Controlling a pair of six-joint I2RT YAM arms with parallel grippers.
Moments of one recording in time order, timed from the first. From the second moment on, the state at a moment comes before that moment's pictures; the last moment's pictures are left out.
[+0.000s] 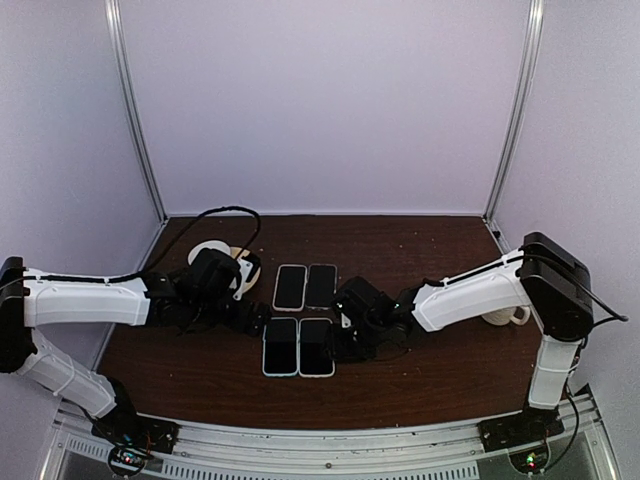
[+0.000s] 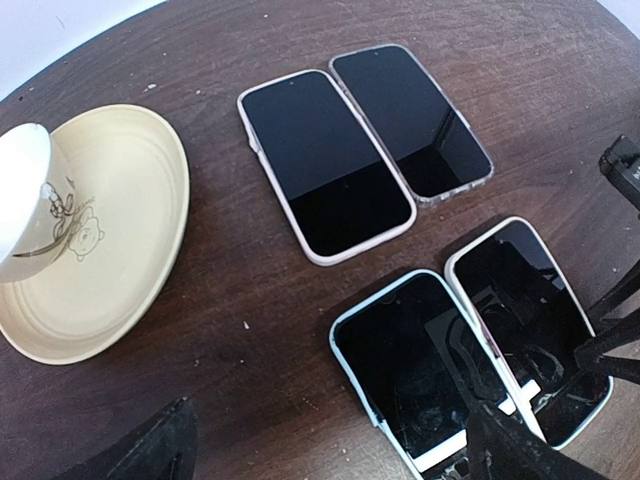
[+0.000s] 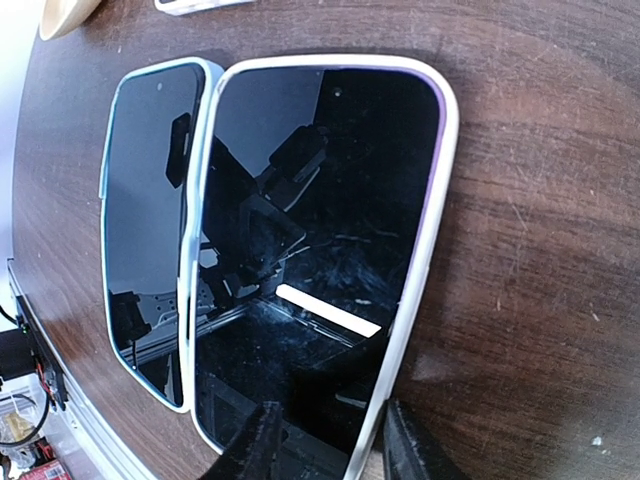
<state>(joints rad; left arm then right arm) -0.84 1.35 0.76 -0.21 -0.23 -0.28 1.03 1.88 1.08 -0.15 -0.11 0.92</state>
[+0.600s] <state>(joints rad) -0.73 1.17 0.76 -0.29 -0.27 -0.24 0.62 1.19 0.90 -0.39 0.05 0.59</state>
